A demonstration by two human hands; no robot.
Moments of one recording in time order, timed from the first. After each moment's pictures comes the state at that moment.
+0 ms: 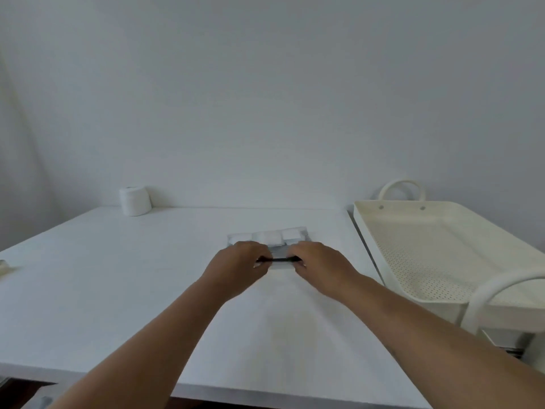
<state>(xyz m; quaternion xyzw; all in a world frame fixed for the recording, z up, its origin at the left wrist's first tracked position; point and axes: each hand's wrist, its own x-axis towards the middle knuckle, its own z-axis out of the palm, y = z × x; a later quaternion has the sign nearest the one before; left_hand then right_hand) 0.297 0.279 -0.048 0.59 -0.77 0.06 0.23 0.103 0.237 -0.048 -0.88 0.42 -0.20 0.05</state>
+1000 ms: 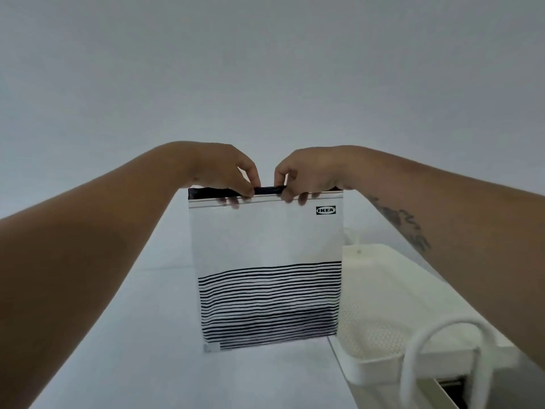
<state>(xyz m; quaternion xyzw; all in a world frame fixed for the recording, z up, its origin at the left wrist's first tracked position) 0.228 0.218 0.216 0.54 -0.81 -0.13 0.17 0.031 0.219 0.208 -0.84 0.51 -0.15 0.09</state>
